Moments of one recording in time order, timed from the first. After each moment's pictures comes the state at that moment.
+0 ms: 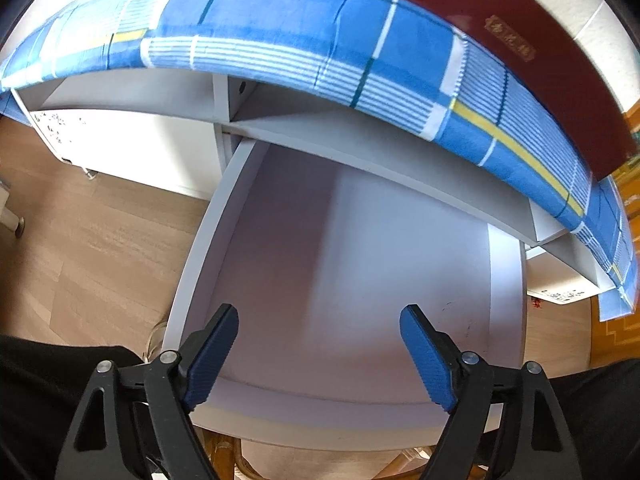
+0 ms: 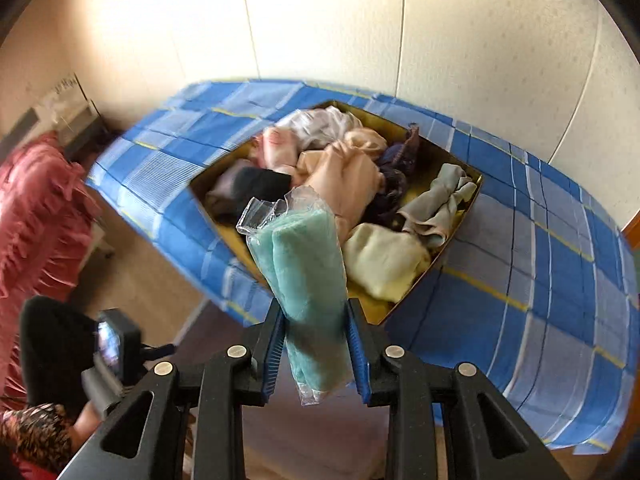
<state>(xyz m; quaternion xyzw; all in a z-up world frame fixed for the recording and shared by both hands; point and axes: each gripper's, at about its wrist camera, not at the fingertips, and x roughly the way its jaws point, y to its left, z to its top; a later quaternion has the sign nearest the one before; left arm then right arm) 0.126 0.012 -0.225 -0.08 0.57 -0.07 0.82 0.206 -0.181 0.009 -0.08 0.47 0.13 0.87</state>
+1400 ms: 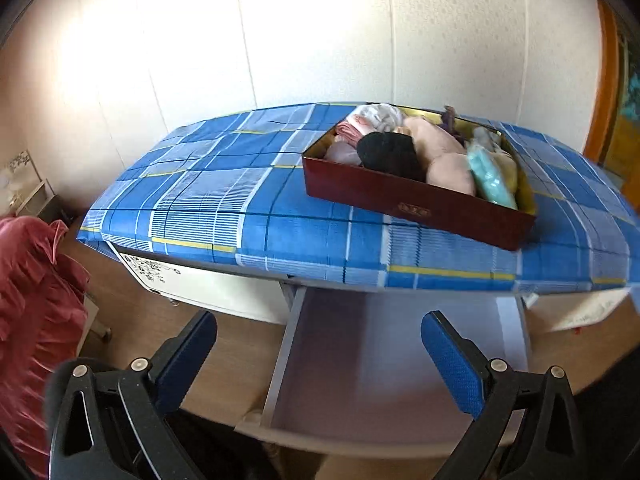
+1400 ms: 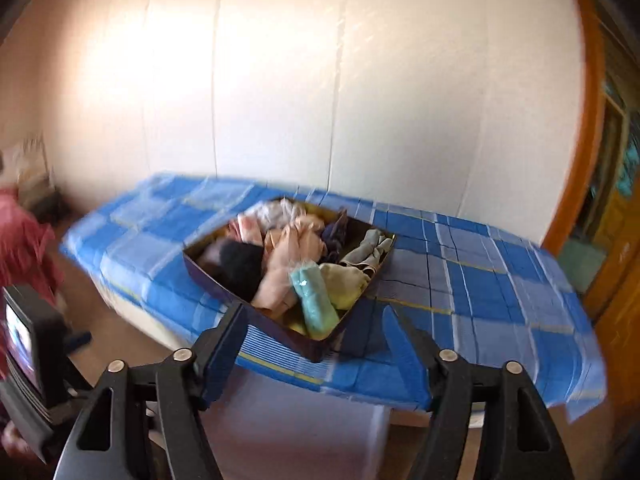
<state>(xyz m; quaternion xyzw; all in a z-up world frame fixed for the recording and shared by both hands) 0.063 -0.005 -0.059 0.05 0.39 -0.01 0.92 0.018 -0.189 0.048 0.00 0.26 0.02 0.97</state>
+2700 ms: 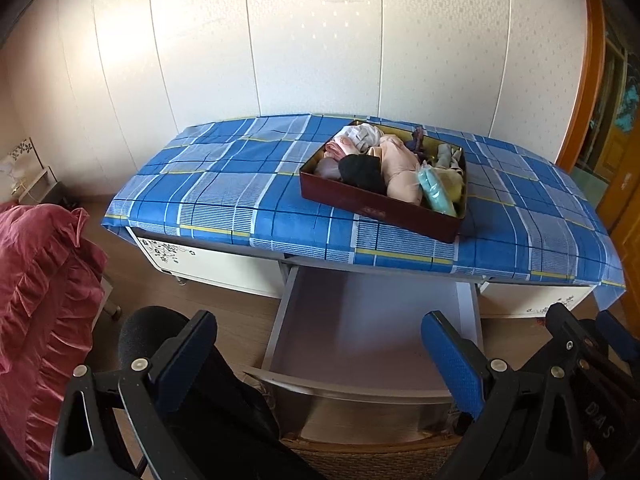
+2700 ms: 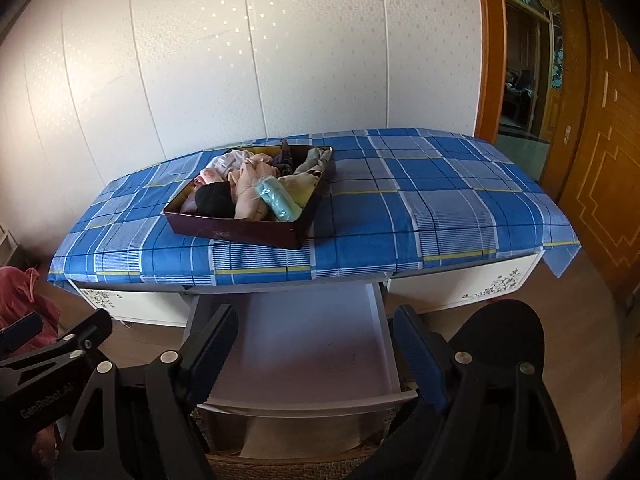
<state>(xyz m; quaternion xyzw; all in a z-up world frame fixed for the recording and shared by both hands) -0.025 -0.009 0.026 0.03 0.40 -0.01 0.92 -0.076 -0.185 0.024 0.08 0.34 -0.11 0.93</state>
